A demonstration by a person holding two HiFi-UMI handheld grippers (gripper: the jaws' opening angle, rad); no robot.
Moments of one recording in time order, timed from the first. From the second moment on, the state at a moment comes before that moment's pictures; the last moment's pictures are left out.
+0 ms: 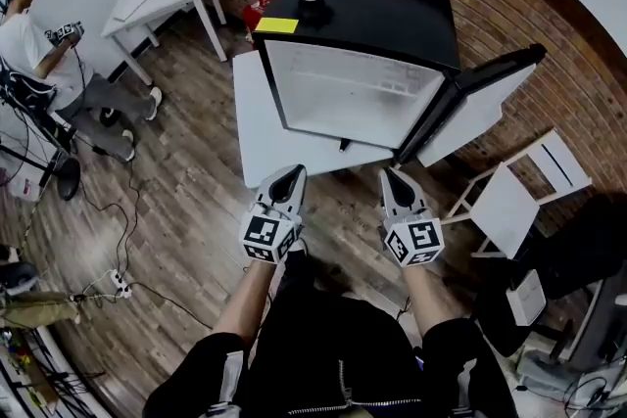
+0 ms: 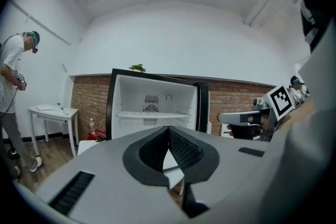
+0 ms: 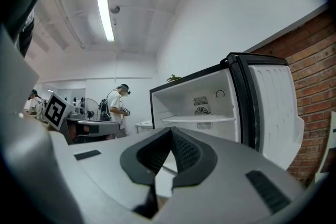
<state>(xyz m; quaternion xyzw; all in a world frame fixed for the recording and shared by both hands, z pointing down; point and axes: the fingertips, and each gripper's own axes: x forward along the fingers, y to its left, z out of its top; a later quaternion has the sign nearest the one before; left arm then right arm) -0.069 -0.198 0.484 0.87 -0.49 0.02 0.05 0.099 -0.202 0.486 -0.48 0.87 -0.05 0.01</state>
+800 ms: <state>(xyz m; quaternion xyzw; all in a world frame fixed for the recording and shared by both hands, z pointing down) -0.071 -0.329 0.479 0.93 -0.38 0.02 0.05 0.090 -0.290 0.478 -0.59 0.80 -0.07 0.03</state>
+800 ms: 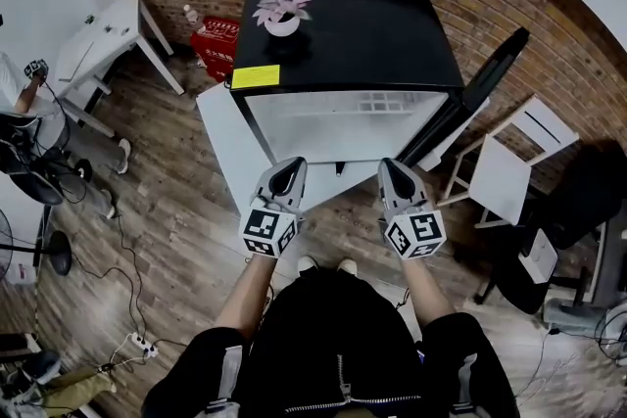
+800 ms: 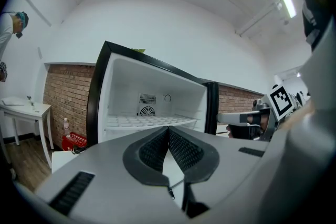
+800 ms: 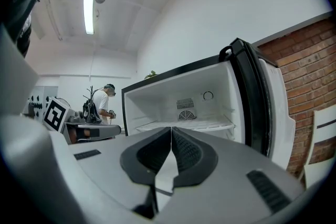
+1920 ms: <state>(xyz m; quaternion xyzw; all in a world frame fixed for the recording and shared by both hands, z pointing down) -0.092 -0.326 0.485 0.91 -0.41 0.02 0.07 0.126 -0.374 0.506 -0.60 0.71 -0.29 0.22</state>
